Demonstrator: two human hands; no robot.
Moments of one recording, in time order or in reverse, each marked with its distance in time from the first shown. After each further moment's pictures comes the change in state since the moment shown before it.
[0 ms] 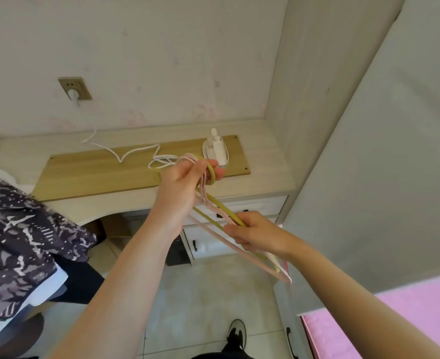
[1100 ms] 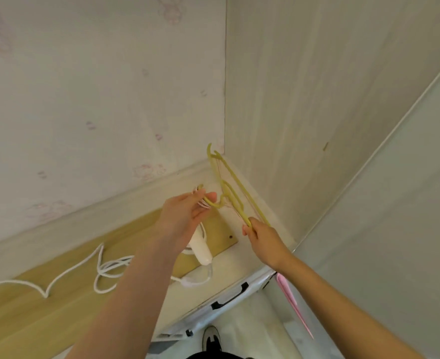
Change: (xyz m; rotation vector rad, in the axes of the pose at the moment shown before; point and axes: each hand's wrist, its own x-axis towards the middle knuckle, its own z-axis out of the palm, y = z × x) left_hand 0.315 -0.054 0.060 -0.301 -0.297 -0.532; right_hand 0.213 0.040 -0.157 -0.292 0.710 0.187
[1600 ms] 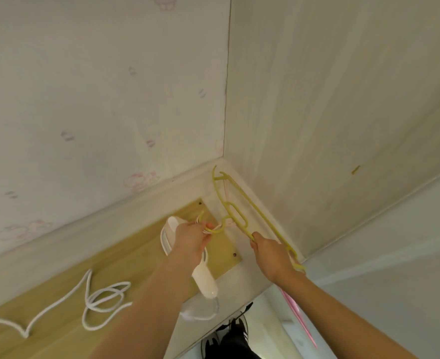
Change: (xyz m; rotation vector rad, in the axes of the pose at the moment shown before) left_hand 0.111 -0.048 -0.016 0.045 0.269 -0.267; right_hand 0.067 0.036 0.029 -0.484 -0.018 0.107
